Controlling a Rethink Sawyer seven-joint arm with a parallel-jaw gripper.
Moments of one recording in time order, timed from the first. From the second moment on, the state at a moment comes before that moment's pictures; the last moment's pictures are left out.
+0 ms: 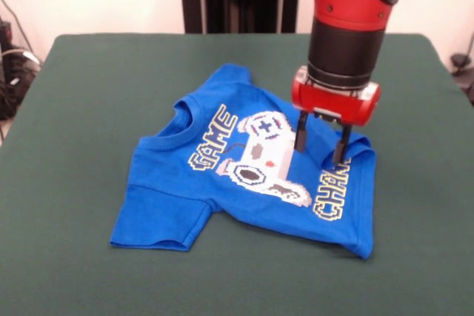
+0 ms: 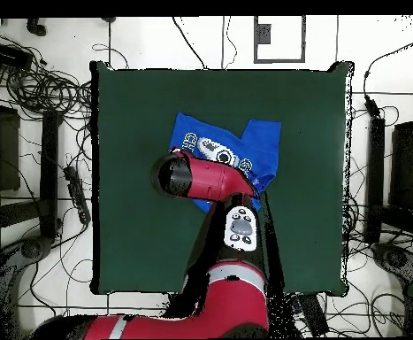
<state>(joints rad) 0.04 -0.39 -0.13 1.50 0.14 0.32 2.08</state>
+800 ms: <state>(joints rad) 0.03 -0.32 -0.13 1.50 0.14 0.24 2.08</state>
